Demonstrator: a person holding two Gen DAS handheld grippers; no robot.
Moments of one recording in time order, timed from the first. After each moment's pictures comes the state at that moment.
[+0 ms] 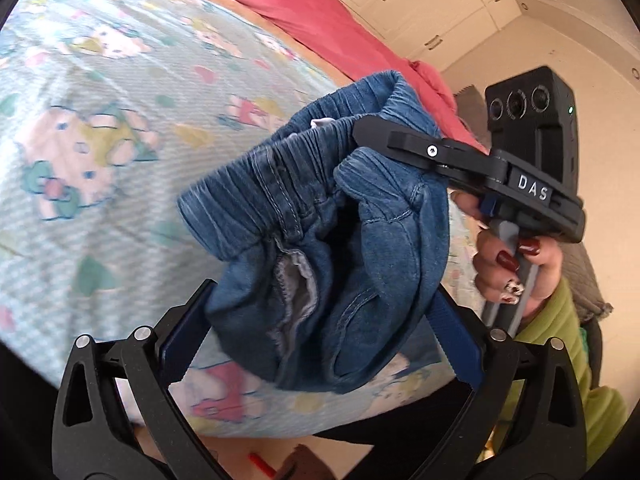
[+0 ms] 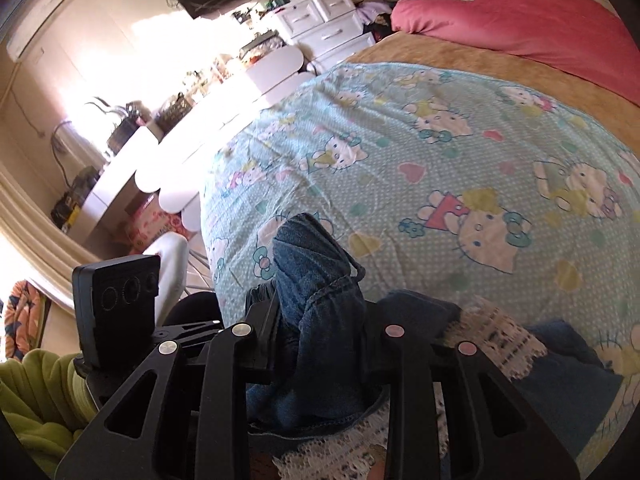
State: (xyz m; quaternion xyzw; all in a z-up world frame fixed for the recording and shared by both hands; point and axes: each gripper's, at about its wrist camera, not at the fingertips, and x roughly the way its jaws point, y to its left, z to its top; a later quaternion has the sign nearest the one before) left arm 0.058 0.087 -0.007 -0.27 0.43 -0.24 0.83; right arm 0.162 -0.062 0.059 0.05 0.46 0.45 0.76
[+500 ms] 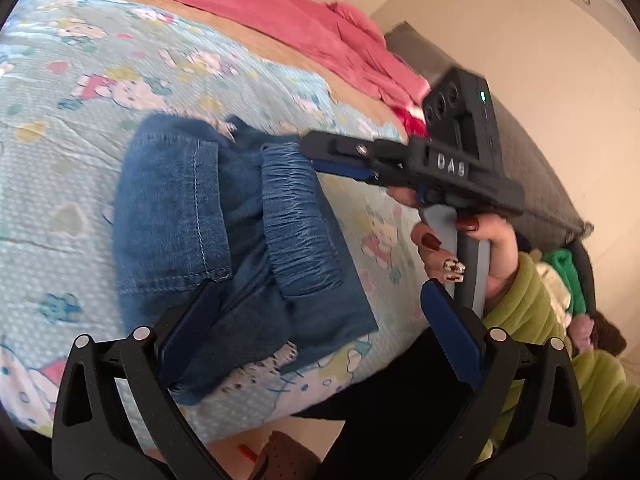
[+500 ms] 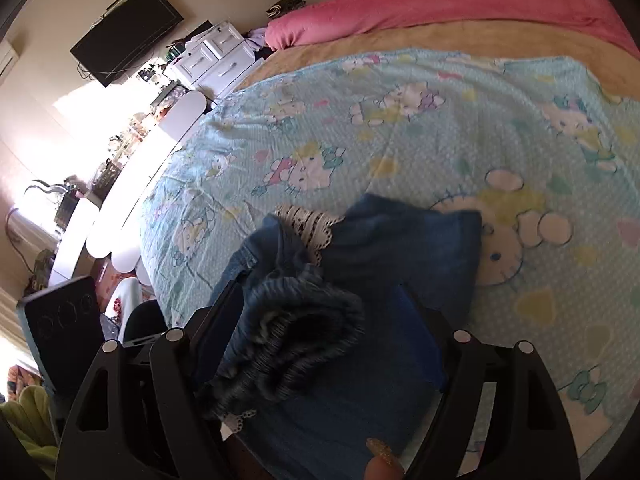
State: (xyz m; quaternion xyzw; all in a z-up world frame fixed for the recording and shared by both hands) left arm 0.040 -0.029 -0.007 -0.18 0.45 -0.36 0.80; right arm 0.140 -0.203 0.015 0.14 0.49 0.31 0.81
